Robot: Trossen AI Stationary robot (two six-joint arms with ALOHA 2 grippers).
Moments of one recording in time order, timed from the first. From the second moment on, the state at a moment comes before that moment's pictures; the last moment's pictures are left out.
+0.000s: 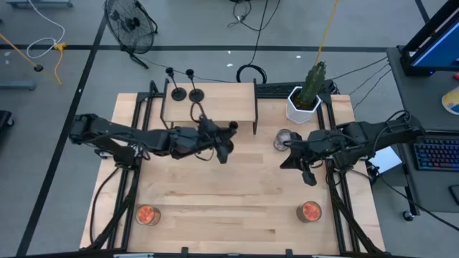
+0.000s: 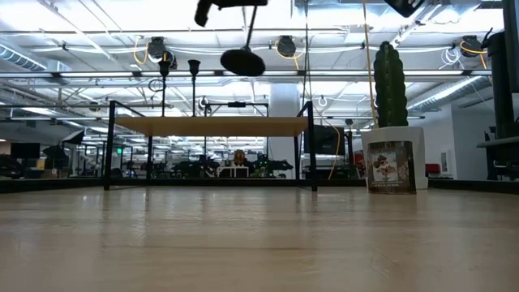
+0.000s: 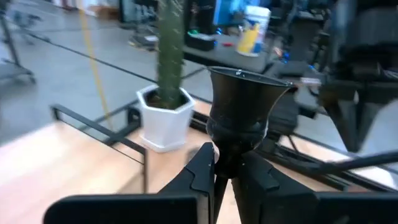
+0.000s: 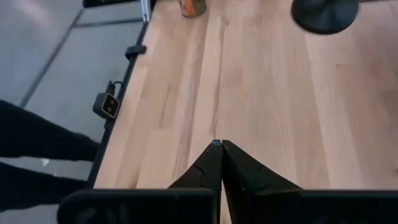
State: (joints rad) left arm -0.13 1.43 1.12 0.16 -0.54 -0.26; right arm 0.23 0.98 1.08 -0.74 -0.07 0.25
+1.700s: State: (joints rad) left arm 0.10 0.90 0.56 0.53 -0.82 -0.05; right arm 0.21 0.79 0.87 -0.59 0.08 0.30
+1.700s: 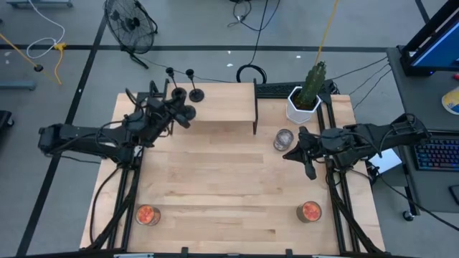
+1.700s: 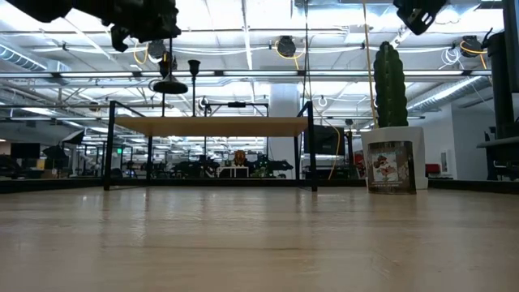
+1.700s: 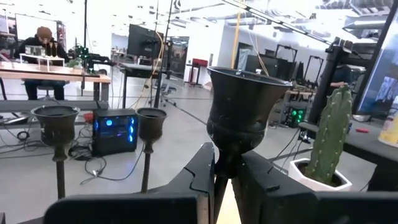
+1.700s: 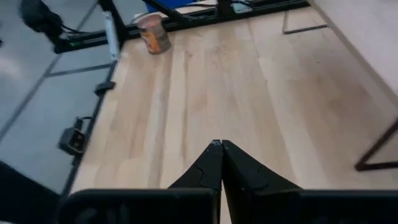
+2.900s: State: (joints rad) left arm 0.35 0.90 0.56 0.48 -0.54 -0.10; right arm 0.16 0.26 0.45 -0.41 0.13 0.38
